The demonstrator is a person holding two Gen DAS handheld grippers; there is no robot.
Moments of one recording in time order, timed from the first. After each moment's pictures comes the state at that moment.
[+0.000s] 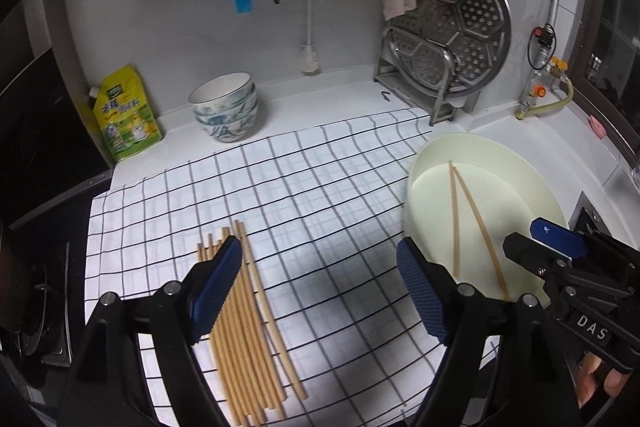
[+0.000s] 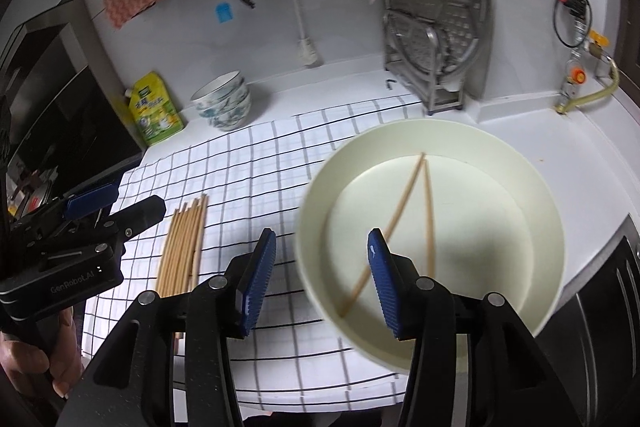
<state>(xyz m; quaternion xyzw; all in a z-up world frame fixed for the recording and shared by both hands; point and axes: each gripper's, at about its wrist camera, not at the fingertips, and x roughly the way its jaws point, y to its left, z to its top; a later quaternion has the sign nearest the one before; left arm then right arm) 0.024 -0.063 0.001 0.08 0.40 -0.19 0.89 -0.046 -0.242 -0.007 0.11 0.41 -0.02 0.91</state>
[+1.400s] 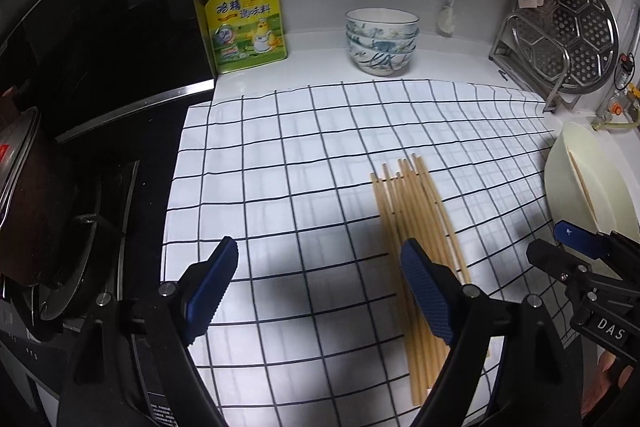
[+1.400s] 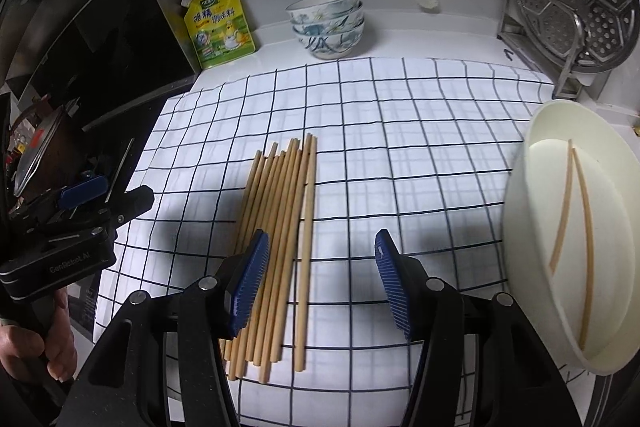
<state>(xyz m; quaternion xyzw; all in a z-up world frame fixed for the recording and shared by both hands) 0.066 0.111 -0.067 0.04 0.46 -0.09 0.88 0.024 -0.081 -0.073 0.06 0.48 0.05 0.87</state>
